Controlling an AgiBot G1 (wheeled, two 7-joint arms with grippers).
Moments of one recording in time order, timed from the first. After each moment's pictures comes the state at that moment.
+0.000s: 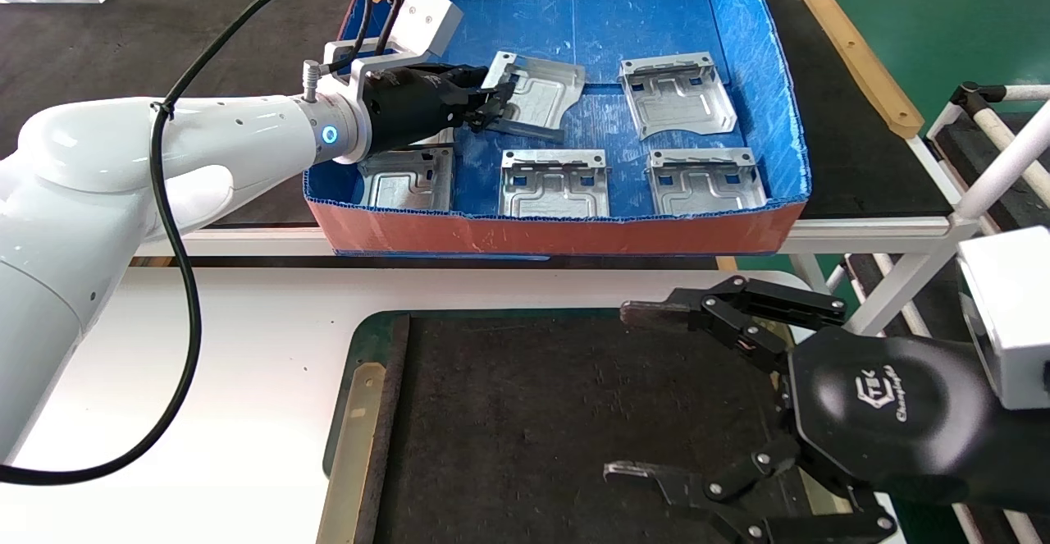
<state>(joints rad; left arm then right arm) -1.77 1.36 0.75 -0.33 1.29 0.59 -0.20 1.09 -0.60 -0.32 1.27 -0.70 -1.48 0.16</state>
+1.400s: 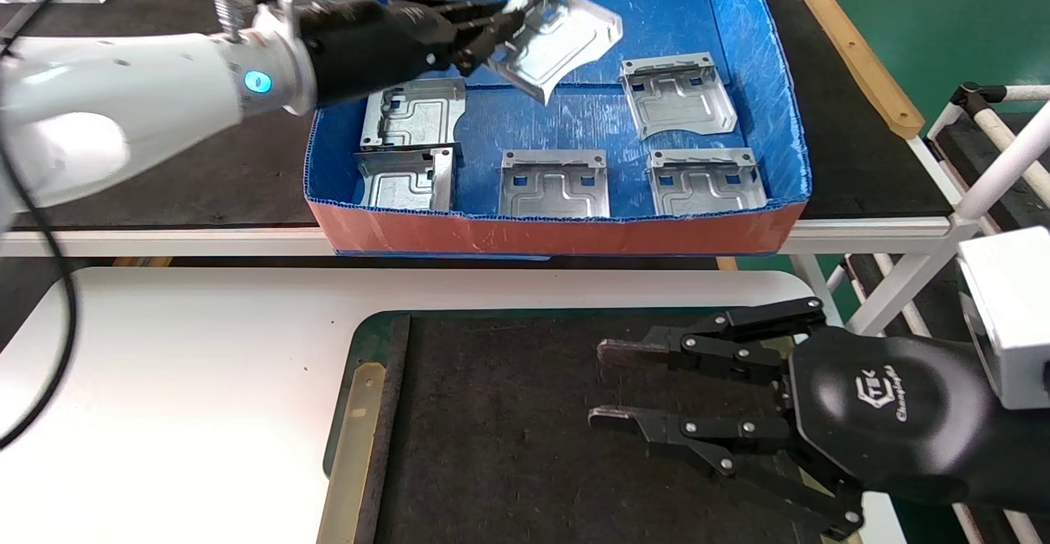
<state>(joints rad) -1.78 1.31 0.78 -0.41 1.23 0.61 -0.21 1.09 -0.60 -0.32 1.27 -0.70 -1.48 0.16</state>
